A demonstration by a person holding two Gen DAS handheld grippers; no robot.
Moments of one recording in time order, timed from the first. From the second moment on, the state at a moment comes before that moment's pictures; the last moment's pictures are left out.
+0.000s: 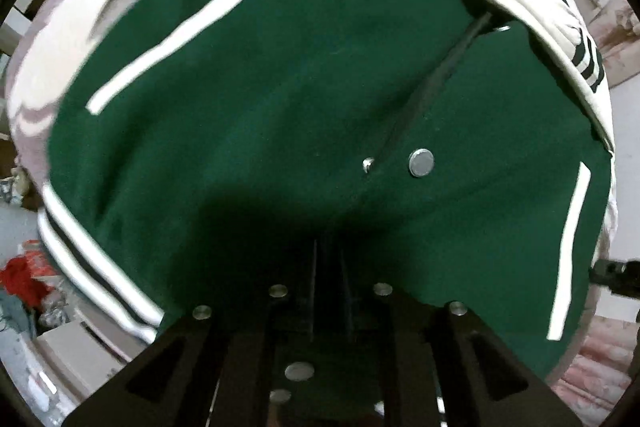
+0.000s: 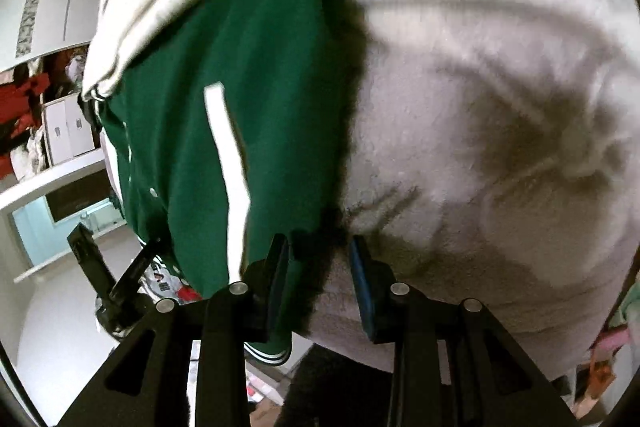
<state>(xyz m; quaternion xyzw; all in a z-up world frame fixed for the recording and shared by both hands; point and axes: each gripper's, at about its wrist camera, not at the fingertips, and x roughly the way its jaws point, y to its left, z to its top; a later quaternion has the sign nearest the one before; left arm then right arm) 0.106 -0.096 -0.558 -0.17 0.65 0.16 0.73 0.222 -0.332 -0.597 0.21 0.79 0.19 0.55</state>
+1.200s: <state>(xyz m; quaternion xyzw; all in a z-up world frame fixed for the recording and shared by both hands) 0.075 -0.357 -0.577 0.20 0.61 0.19 0.74 0.347 -0.420 -0.567 0.22 0.72 0.26 0.61</state>
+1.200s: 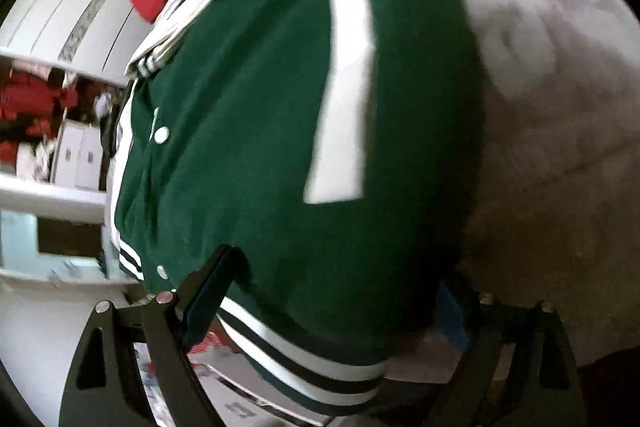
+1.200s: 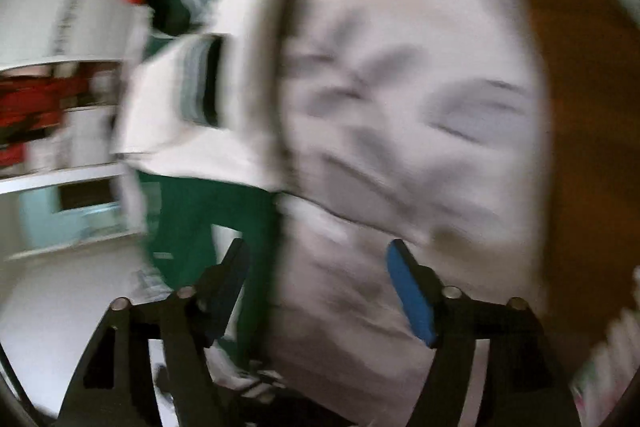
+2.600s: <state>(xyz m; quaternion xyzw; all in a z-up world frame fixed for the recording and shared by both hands) 0.021 0.137 -0.550 -0.42 0.55 0.18 0.70 0.423 0.240 -0.525 -0.07 0.75 0.15 0.65</state>
